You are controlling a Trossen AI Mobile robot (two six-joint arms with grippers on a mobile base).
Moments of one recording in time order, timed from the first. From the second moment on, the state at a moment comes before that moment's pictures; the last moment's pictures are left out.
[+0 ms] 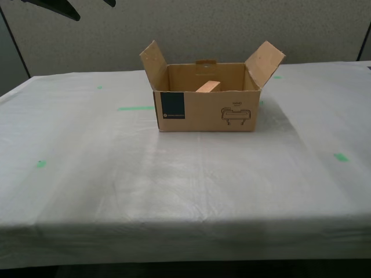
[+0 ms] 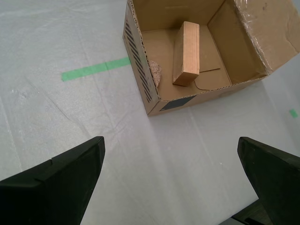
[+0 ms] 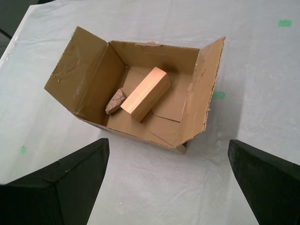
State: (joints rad) arm 0 0.24 1.26 1.23 -0.78 -0.25 0.19; arm 1 -0.38 1.33 1.19 -0.77 0.21 -0.13
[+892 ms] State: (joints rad) arm 0 0.24 1.26 1.23 -0.78 -0.25 0.19; arm 1 -0.38 1.33 1.19 -0.77 0.21 -0.13
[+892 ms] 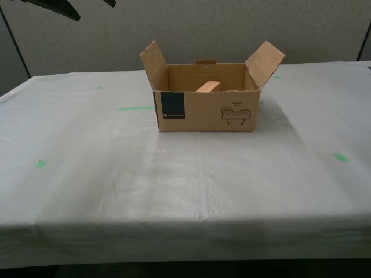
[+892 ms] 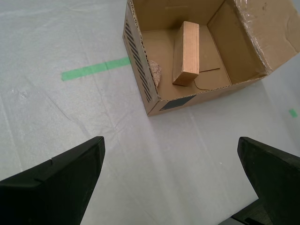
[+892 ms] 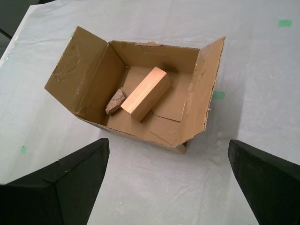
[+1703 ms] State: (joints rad) arm 0 0.24 1.26 1.23 -0.78 -0.25 0.19; arm 1 -0.38 1.33 1.19 -0.77 0.21 -0.13
